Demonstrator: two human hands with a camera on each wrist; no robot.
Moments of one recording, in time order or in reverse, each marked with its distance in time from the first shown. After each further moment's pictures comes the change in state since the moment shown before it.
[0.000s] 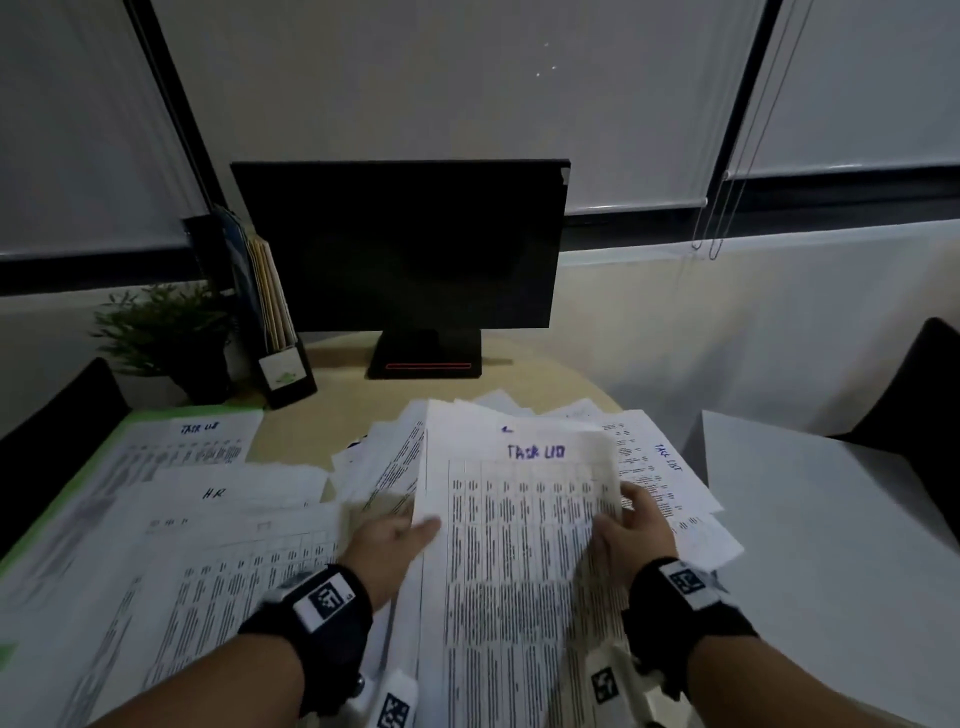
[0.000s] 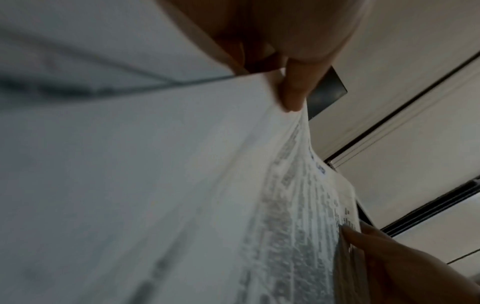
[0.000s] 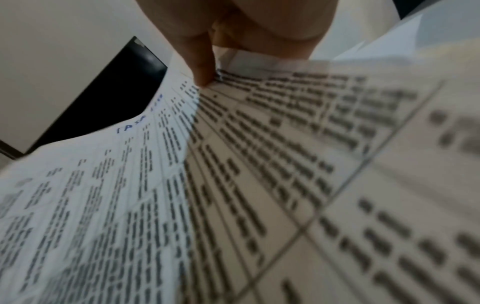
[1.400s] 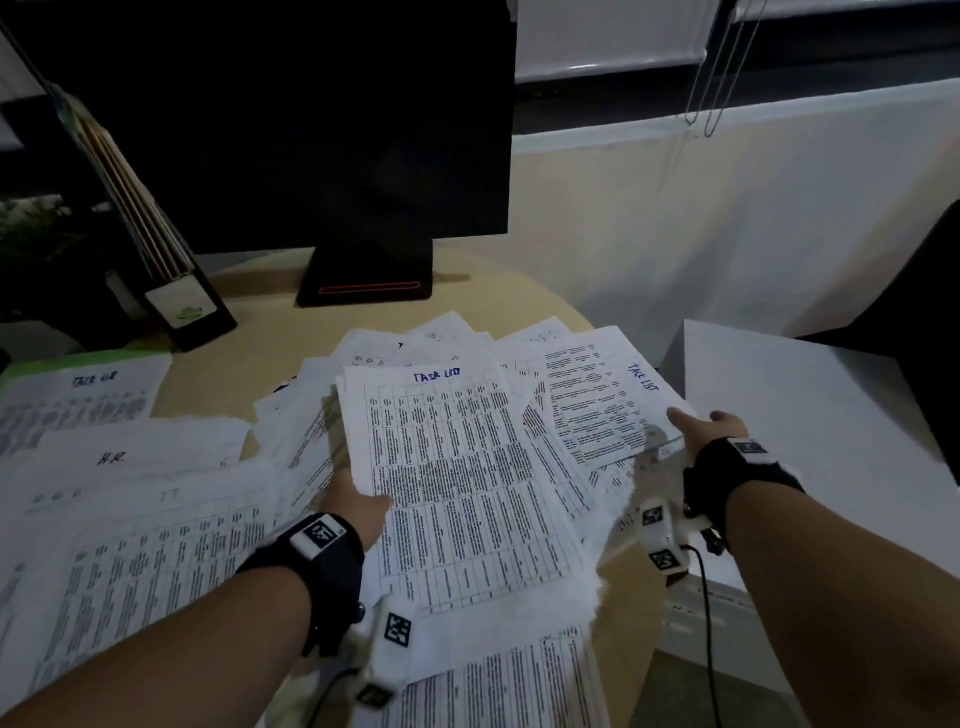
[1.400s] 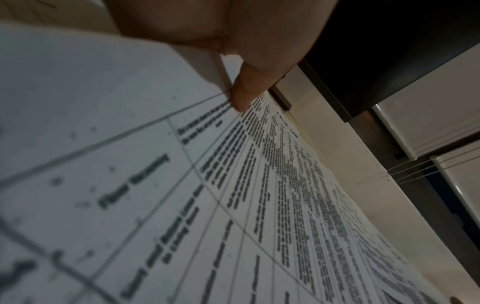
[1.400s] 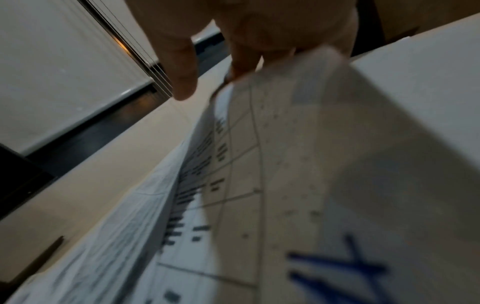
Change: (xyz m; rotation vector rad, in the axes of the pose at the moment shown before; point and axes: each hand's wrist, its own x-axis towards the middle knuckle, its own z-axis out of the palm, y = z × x) left_hand 0.085 -0.047 0.048 0.305 0.212 -0.219; right_hand 0.144 0.050 -0.097 -0.172 0.215 0.369
